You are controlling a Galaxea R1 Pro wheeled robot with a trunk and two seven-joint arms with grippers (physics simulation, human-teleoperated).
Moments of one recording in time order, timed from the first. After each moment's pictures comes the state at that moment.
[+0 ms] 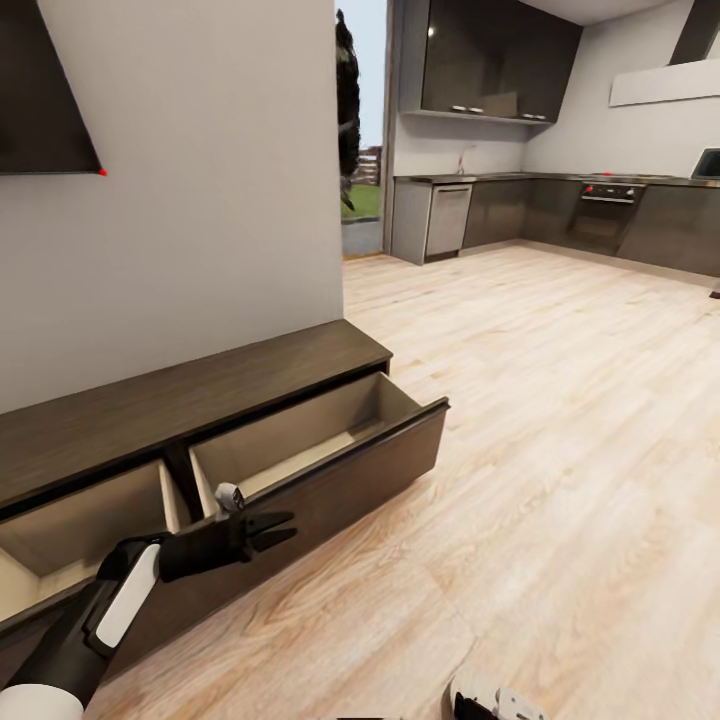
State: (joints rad) left arm -0.46 0.23 -0.06 -1.10 0.68 0.99 -1.09; right arm -0.42 0.04 0.56 -0.10 -0.99 -0.28 -0.11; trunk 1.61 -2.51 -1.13
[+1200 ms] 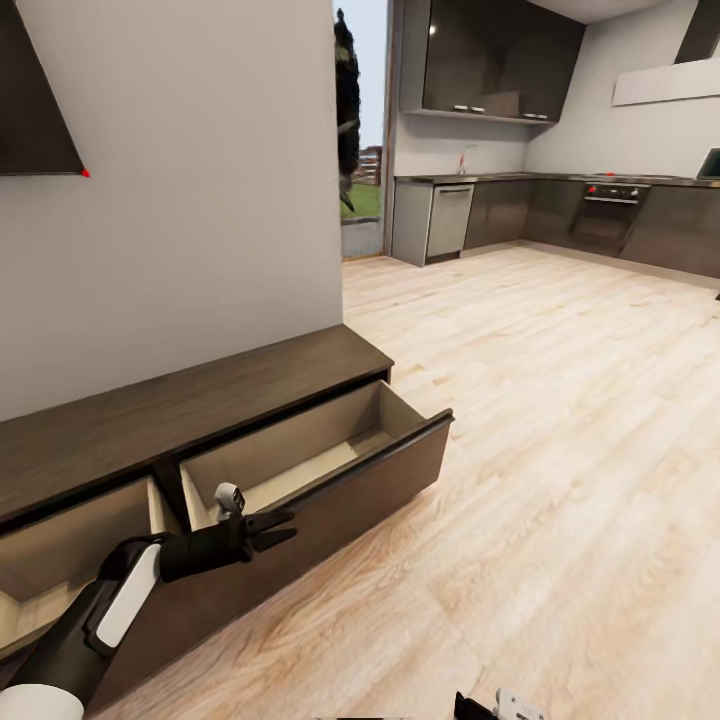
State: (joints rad) left arm -0.46 0.22 -0.06 -1.10 0.68 0.99 -1.09; right arm -0.42 0.04 0.56 -0.10 -0.99 -0.28 -0.11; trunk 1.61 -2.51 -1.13
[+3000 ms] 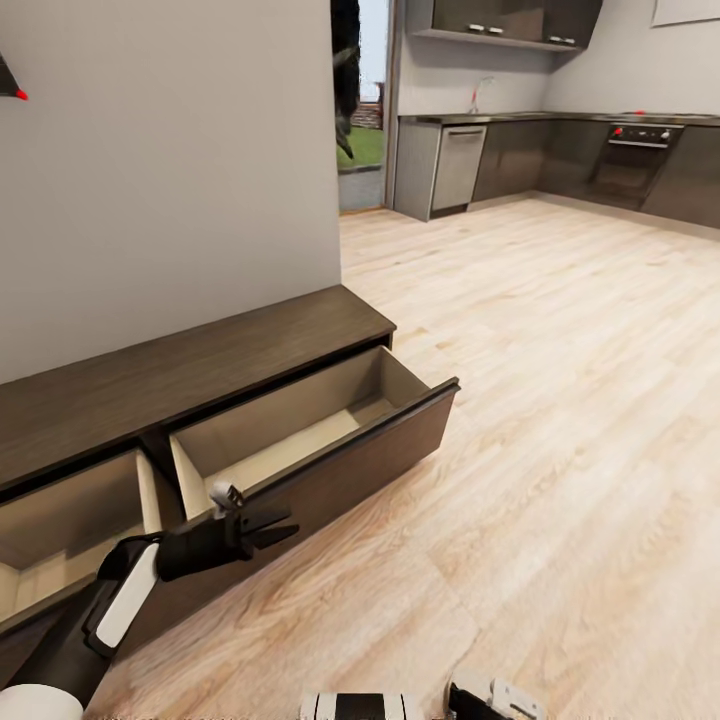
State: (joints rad) left arm -0.46 0.23 -0.06 -1.11 0.69 0.99 -1.18; right arm -0.42 0.04 0.57 -0.13 -0.96 -0.28 -0.12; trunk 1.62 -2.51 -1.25
